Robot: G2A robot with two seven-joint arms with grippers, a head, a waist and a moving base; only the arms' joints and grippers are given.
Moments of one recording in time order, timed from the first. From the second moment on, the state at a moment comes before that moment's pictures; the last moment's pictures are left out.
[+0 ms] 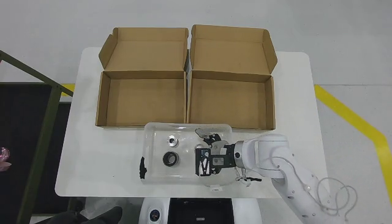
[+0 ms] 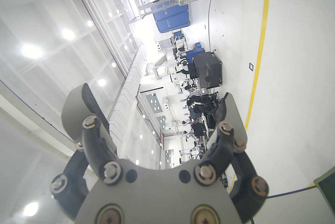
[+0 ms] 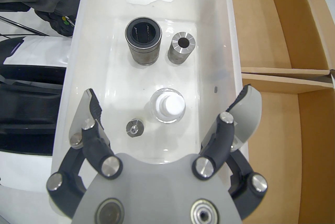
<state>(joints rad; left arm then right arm) -0.33 -0.16 -0.45 -1.44 1.96 -0.37 0.19 -1.25 -1.16 1.02 -1.94 -1.33 -0.96 0.59</state>
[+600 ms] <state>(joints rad) -0.33 -0.16 -0.45 -1.44 1.96 -0.37 0.19 -1.19 -1.16 0.97 -1.87 -1.35 -0.90 0.62</state>
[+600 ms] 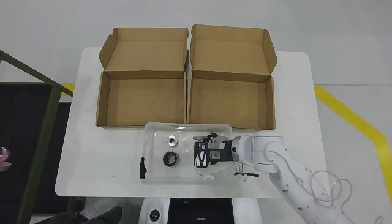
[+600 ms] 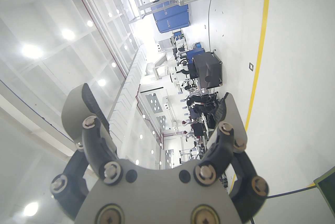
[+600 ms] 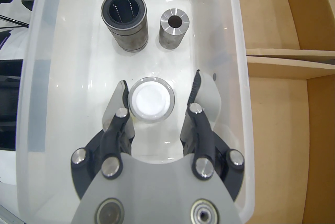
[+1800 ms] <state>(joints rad) -0.33 -0.16 -0.45 -1.44 1.96 -0.37 0.19 -1.13 -1.13 1.10 -1.97 -1.24 -0.95 0.31</state>
